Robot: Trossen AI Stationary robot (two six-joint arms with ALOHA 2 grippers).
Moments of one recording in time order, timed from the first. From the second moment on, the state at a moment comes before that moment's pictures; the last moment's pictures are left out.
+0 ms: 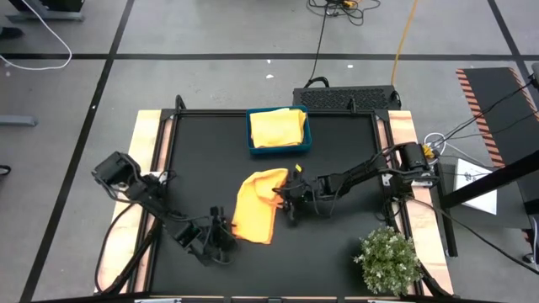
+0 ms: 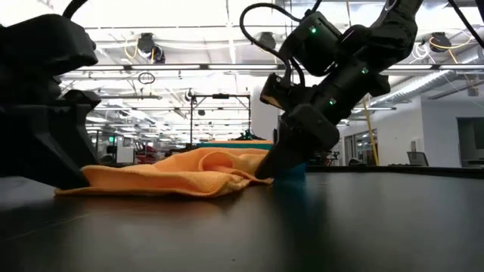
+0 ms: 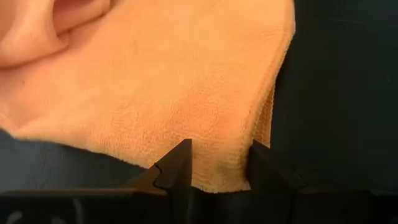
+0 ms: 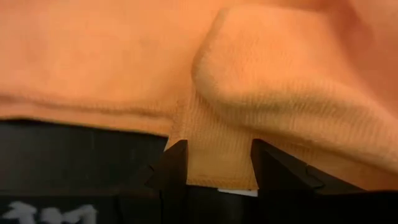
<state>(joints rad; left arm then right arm) -0.72 1.71 0.71 -0.12 -0.61 -0.57 0.08 1.85 0.80 0.28 0.08 0.09</state>
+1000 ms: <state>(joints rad) -0.86 1.37 0.70 -0.86 -0.51 -0.88 0.21 1.64 0.80 -0.16 0.08 0.25</state>
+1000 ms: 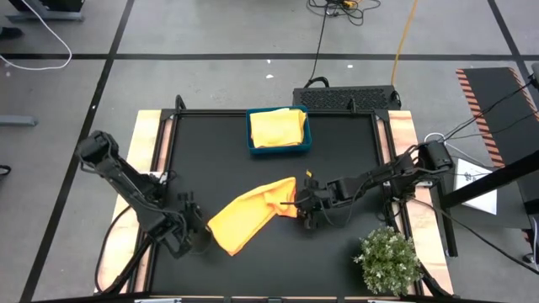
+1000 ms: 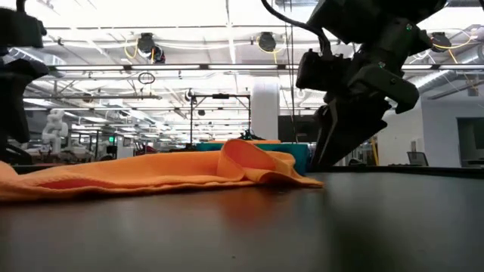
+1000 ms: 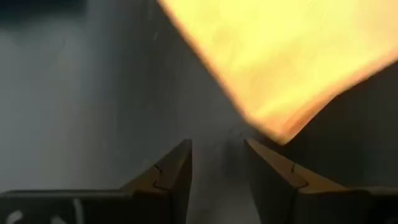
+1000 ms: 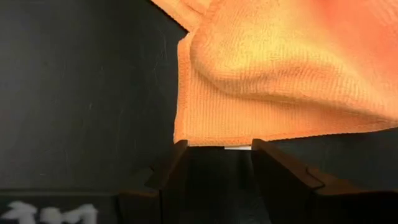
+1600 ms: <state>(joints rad) -0.80 1.71 0.71 0.00 -0.57 -0.59 0.20 1.74 0.80 -0.04 0.13 0.22</state>
